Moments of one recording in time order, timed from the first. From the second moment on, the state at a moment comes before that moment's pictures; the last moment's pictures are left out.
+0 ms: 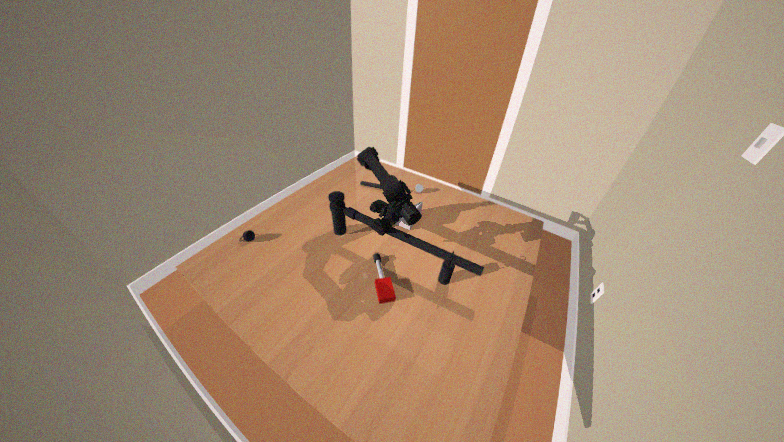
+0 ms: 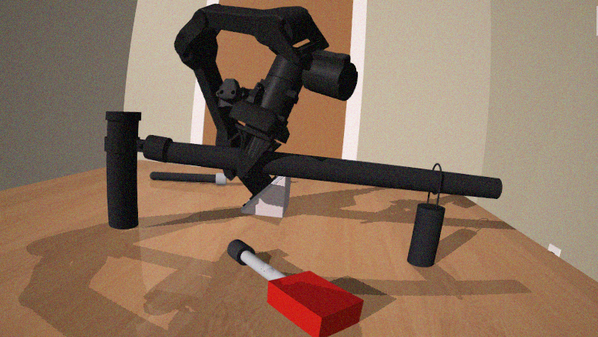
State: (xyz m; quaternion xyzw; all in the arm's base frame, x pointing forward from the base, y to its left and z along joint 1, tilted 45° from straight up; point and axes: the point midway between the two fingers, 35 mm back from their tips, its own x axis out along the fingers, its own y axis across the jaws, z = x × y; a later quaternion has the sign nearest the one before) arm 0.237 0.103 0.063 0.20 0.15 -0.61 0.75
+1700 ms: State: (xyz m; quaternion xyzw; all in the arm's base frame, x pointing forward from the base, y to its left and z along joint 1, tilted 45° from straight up) arm 0.238 0.104 0.065 0.19 0.15 -0.61 0.75
